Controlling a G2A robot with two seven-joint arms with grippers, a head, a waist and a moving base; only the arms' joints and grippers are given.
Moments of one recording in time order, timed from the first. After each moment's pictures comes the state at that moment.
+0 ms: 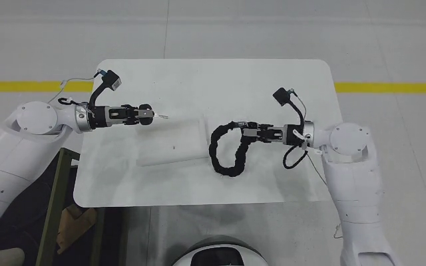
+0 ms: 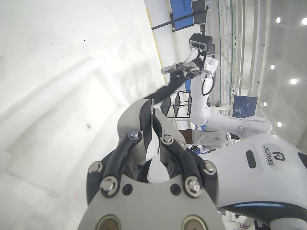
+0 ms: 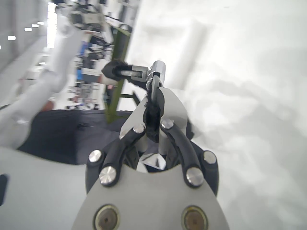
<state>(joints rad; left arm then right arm) 0.71 -0.54 -0.77 -1.37 -0.72 -0.43 -1.07 -1.11 -1.29 1.44 -1.57 0.08 -0.16 1.38</state>
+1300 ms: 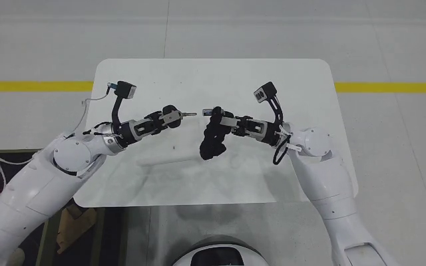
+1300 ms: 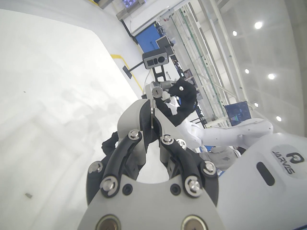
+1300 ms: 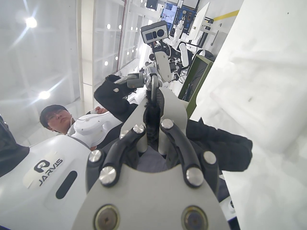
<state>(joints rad) 1.08 -0.57 -0.97 -1.75 -0.44 -0.54 -0.48 -1.09 -1.33 1.23 -1.46 0.37 -0.29 1.11</state>
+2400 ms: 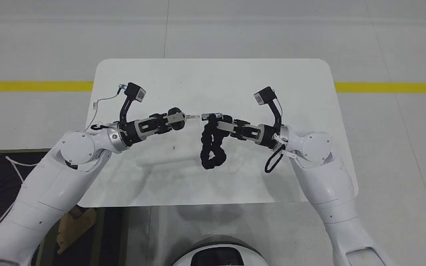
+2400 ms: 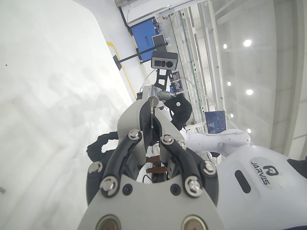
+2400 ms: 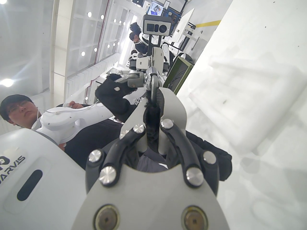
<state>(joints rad) 1.11 -0.72 -1.09 -1.67 -0.59 -0.40 -0.77 -1.12 -1.32 1.23 -1.52 0.19 -0.39 1.04</state>
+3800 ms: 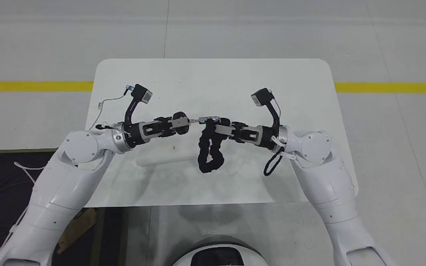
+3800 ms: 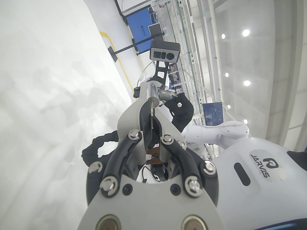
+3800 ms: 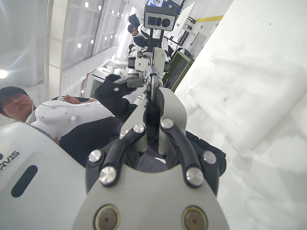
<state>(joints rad) 1.16 -0.85 -1.23 -1.66 -0.51 -0.35 -0.94 -1.11 -1.31 1.22 -1.54 0.16 -0.41 1.07</state>
